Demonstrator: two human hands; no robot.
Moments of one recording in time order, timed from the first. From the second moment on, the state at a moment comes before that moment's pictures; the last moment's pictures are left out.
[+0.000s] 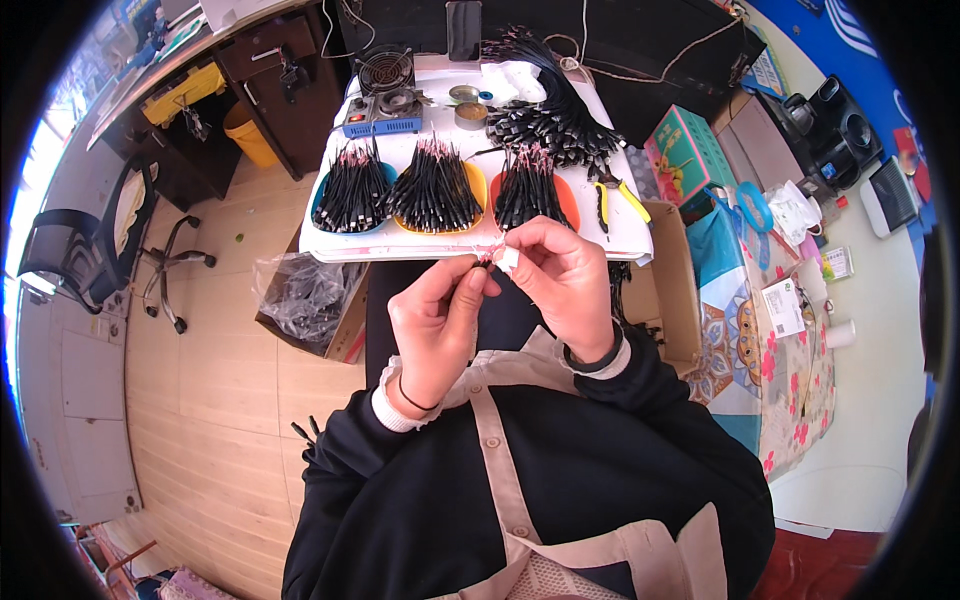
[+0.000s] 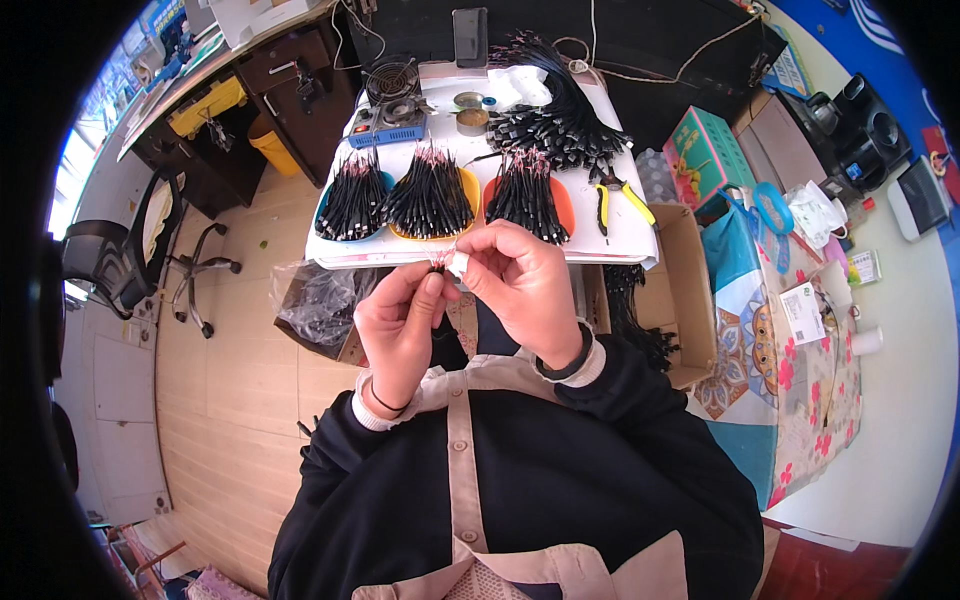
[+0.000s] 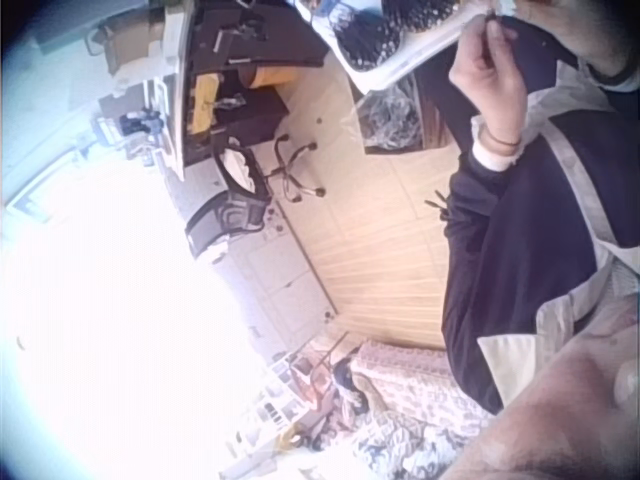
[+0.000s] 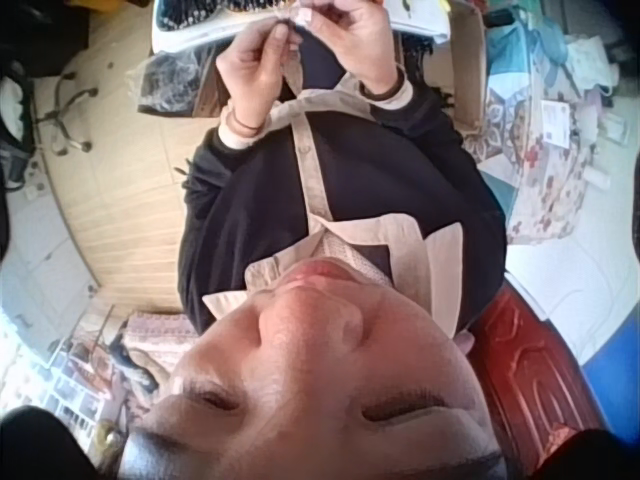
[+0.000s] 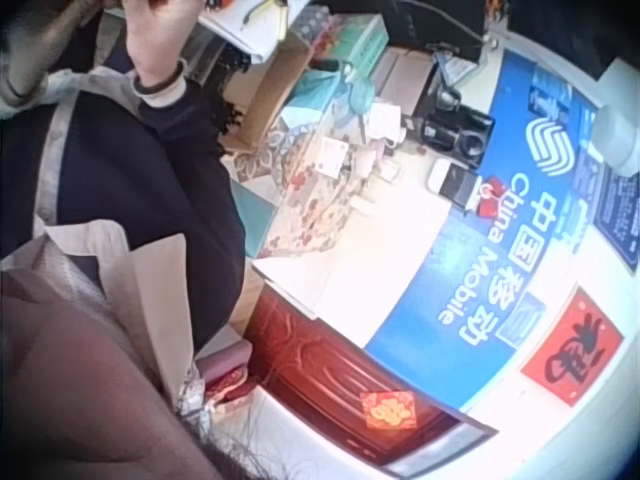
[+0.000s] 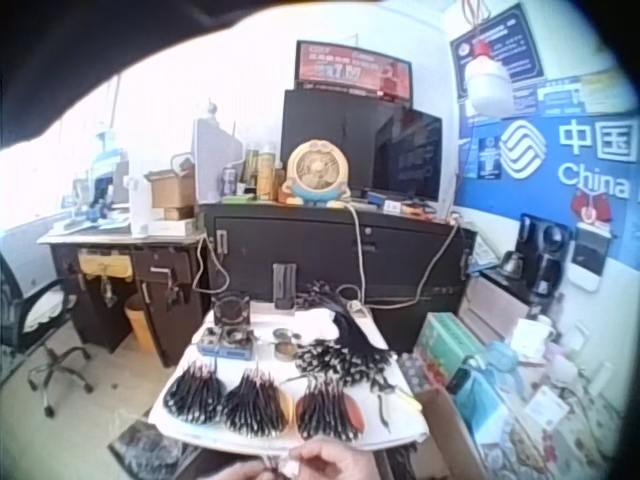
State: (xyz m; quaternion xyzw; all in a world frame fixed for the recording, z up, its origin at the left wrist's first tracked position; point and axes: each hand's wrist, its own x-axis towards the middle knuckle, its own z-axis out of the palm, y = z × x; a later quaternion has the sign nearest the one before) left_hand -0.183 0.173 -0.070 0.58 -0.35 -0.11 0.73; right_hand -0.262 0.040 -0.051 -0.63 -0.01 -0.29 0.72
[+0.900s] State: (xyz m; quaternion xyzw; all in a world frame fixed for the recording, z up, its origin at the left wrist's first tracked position) left_hand -0.179 0.179 -0.072 0.36 -0.27 -0.37 0.81; right_hand -0.258 0.047 -0.073 -0.37 -0.02 -0.13 0.92
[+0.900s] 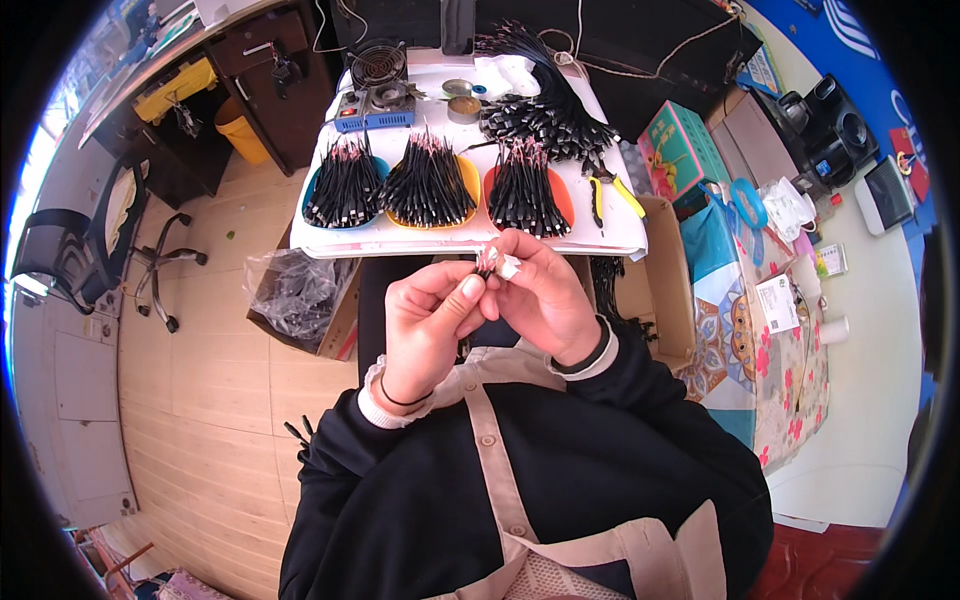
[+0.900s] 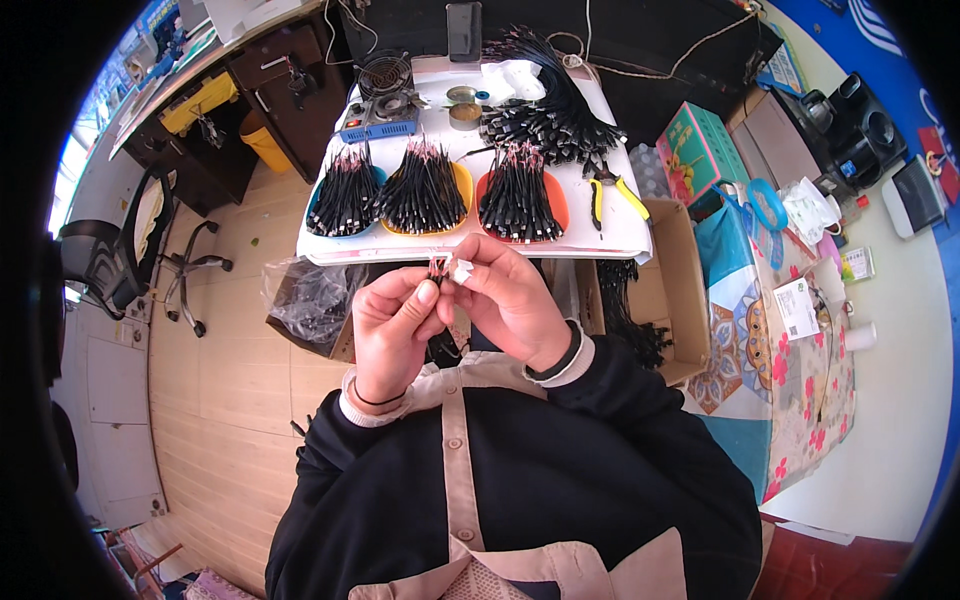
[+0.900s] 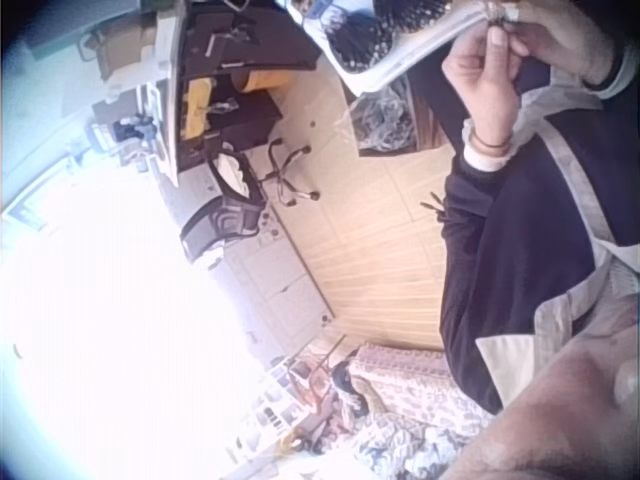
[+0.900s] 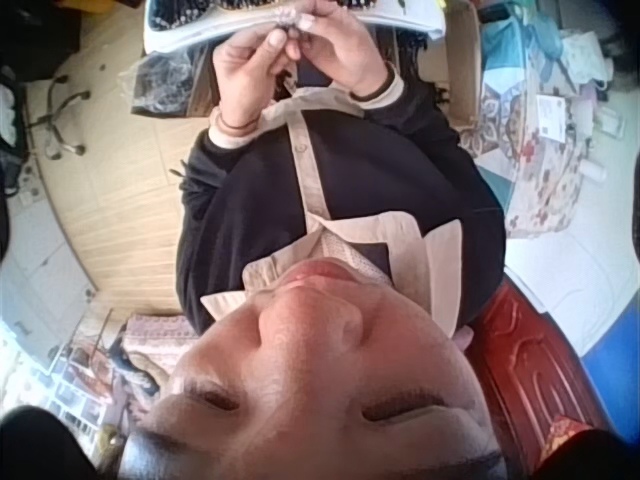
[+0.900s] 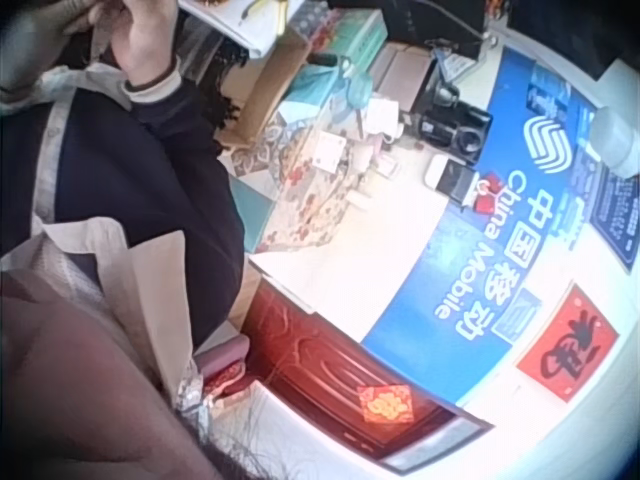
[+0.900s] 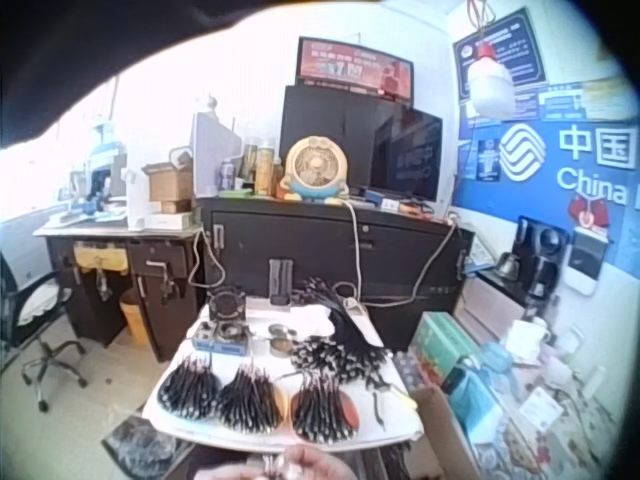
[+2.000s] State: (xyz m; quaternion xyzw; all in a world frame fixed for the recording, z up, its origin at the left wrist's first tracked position) left_hand -0.159 0.179 -0.077 0.45 -0.29 -0.44 0.73; right_hand -0.247 0.019 -0.072 -0.43 0.00 -0.03 0.90
